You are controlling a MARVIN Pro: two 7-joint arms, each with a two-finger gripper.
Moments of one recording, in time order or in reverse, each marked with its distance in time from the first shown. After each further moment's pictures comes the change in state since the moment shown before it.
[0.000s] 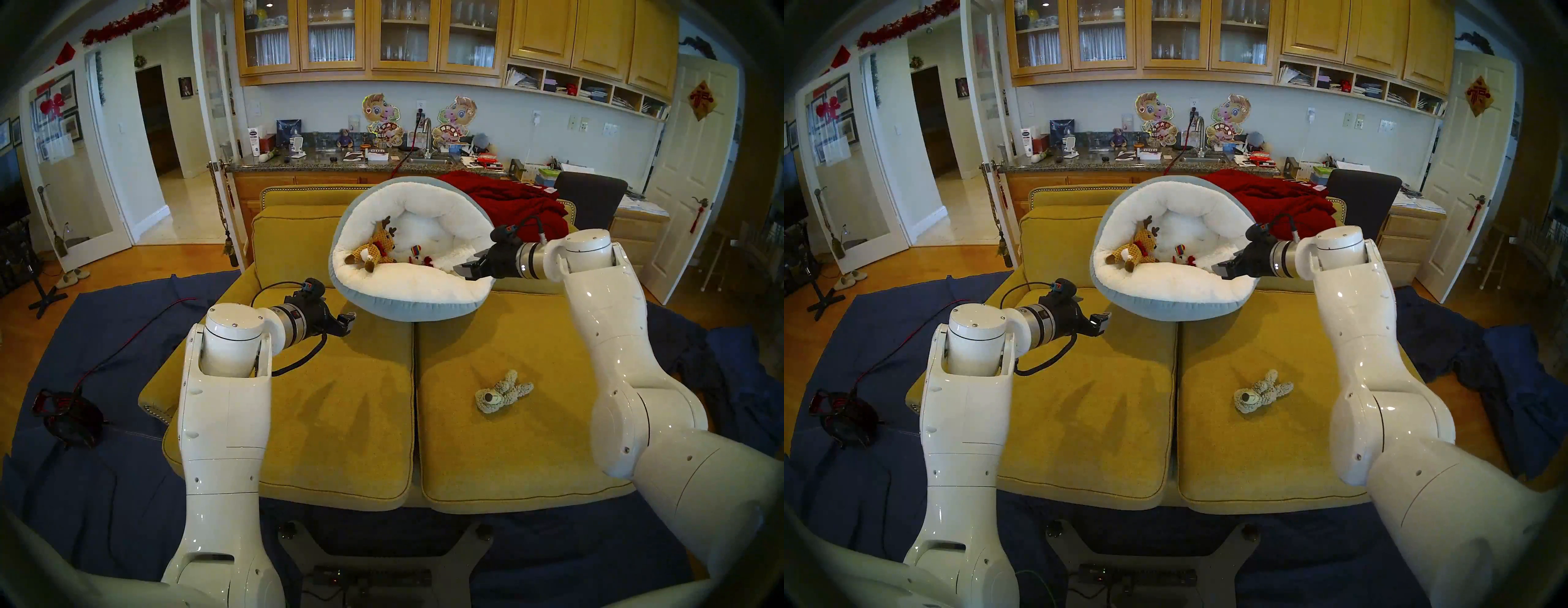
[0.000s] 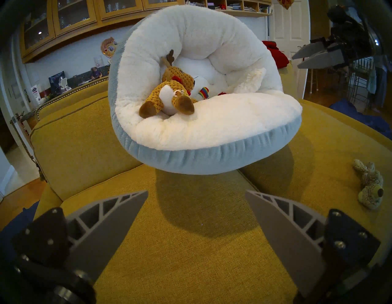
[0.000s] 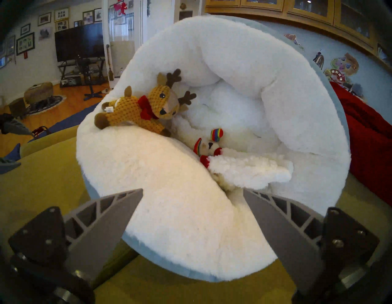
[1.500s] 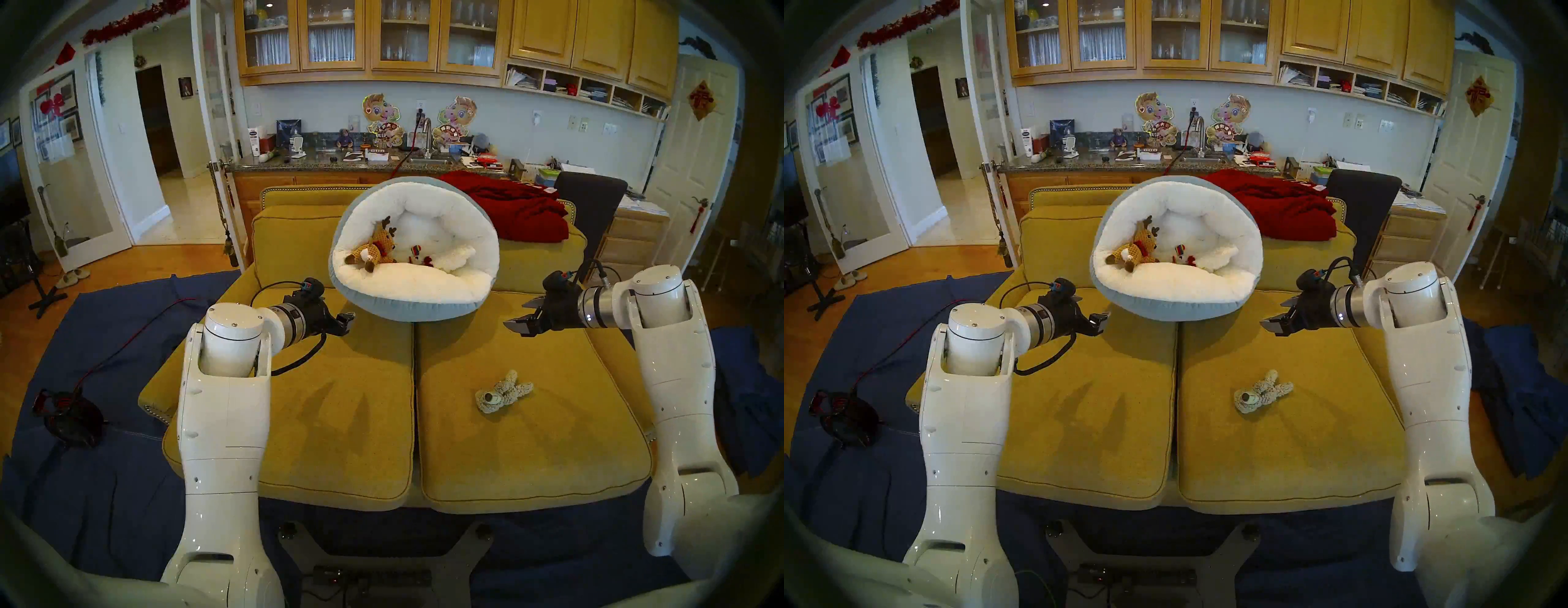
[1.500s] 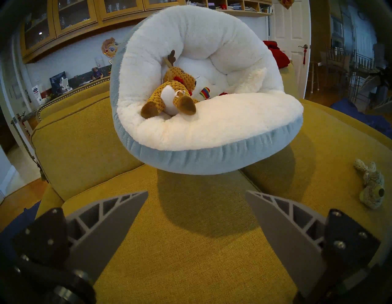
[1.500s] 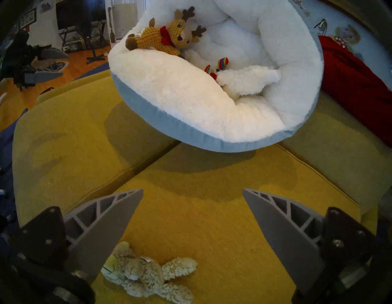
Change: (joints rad) left arm -0.001 0.003 0.000 -0.001 -0.001 0.000 0.004; right arm -0.416 0.232 0.103 -0.514 0.004 0.209 0.197
